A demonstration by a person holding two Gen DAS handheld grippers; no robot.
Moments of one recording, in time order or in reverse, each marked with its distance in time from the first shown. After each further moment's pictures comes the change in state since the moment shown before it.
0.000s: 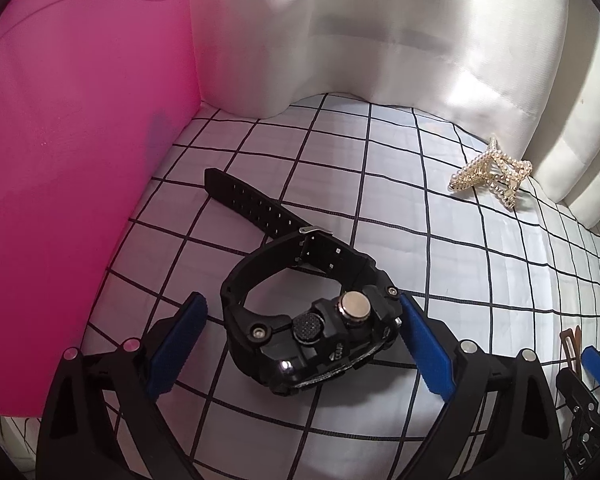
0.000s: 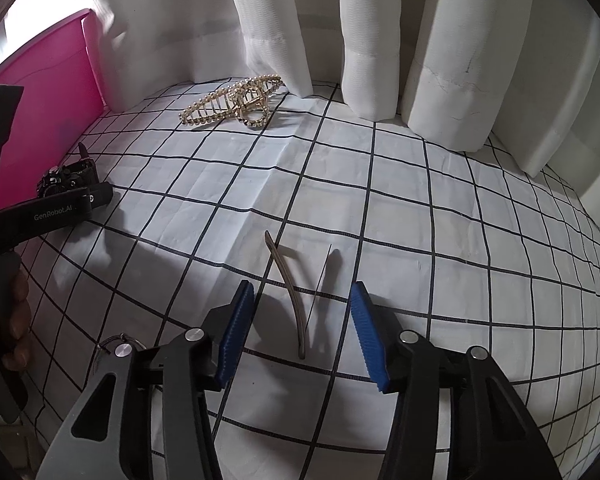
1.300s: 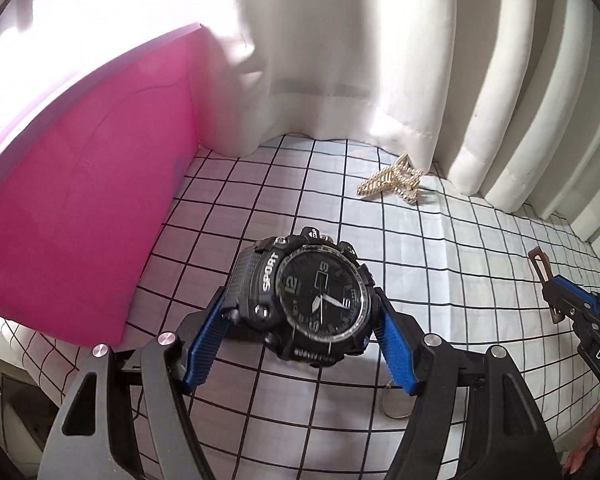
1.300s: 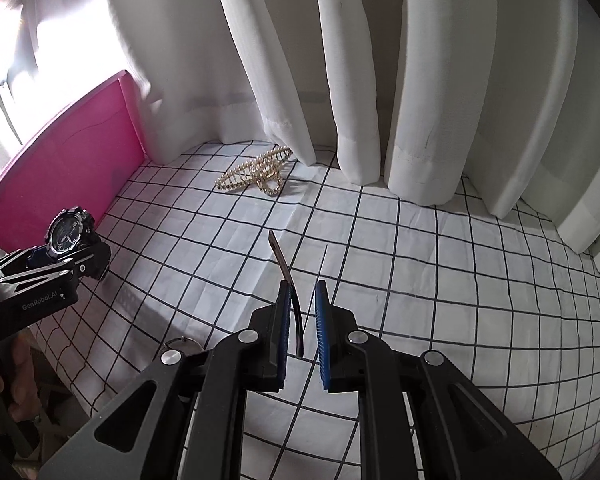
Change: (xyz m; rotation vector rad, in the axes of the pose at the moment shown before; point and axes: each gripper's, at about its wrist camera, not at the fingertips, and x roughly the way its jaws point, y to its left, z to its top) left arm -0.130 -0.013 -0.013 0.057 -0.072 -0.078; right arm -0.090 -0.020 0.016 0.002 -0.115 0.091
